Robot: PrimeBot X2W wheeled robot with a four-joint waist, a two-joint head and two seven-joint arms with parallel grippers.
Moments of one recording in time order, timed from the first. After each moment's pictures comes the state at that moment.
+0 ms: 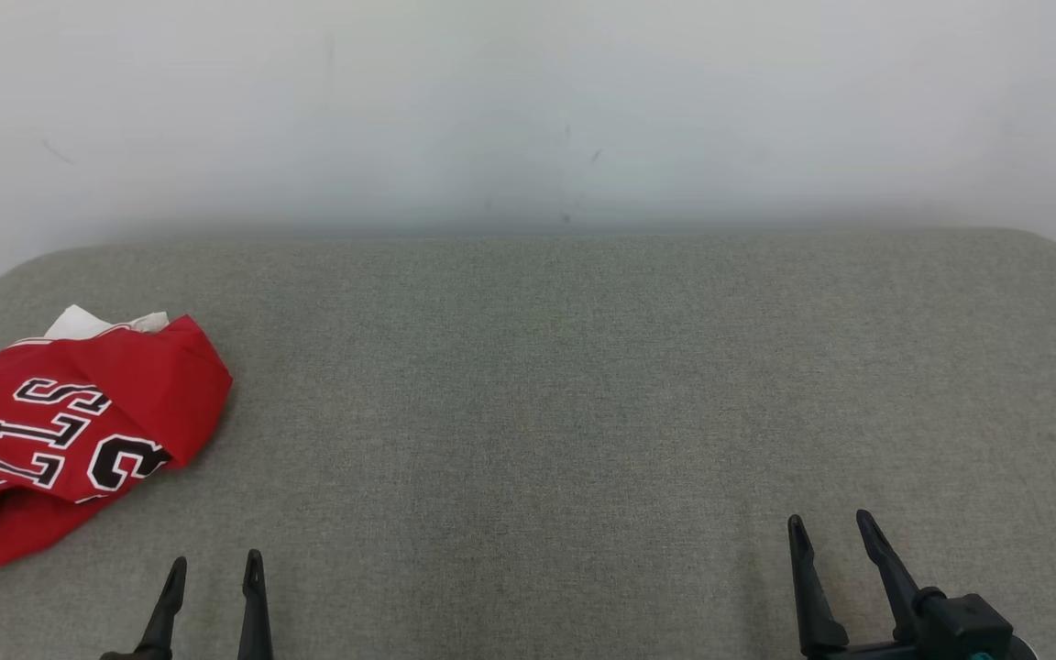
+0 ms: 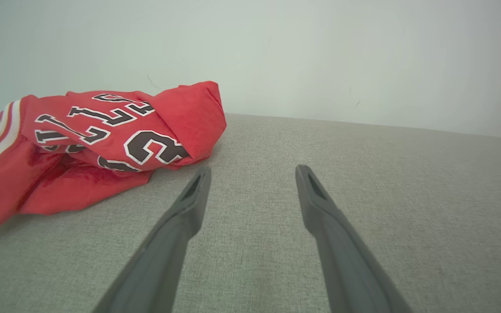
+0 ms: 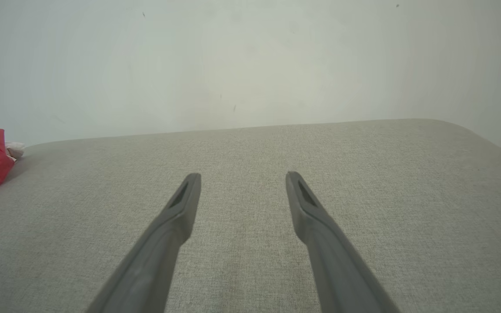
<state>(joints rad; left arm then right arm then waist) 0.02 0.05 0.08 0.23 -0.13 -0.13 -0.26 0.03 -0.05 0.00 0.23 0.11 0.13 -0.26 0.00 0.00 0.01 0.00</state>
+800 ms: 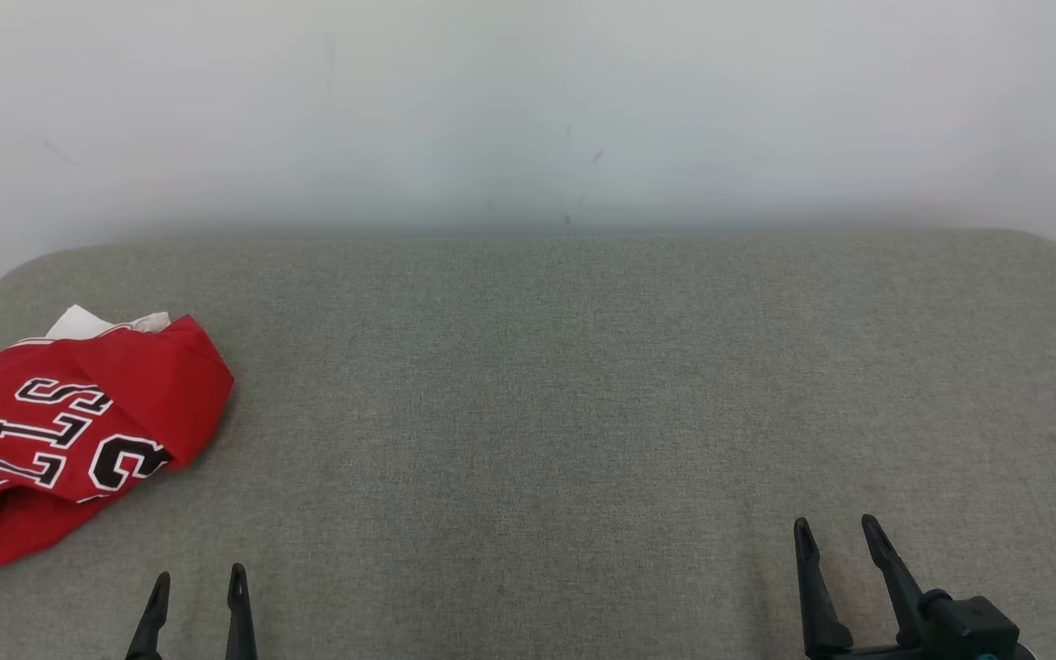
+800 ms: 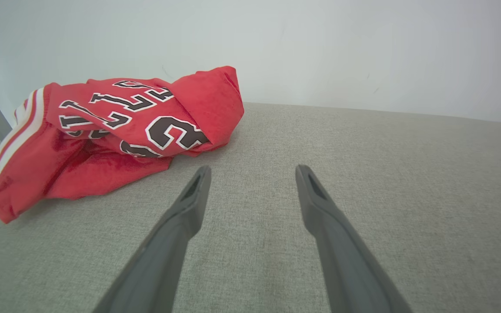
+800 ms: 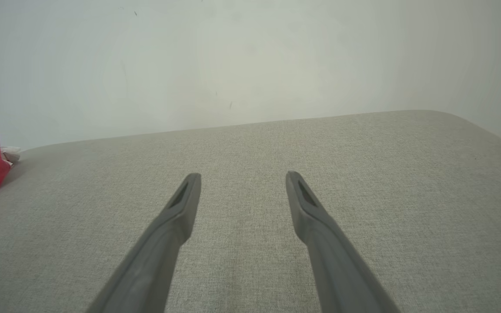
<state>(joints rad) 0.02 0.05 0.11 0.27 -0.10 -0.12 -0.26 0.03 -0.05 -0.01 0.24 0.14 0.13 -0.26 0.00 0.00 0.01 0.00</state>
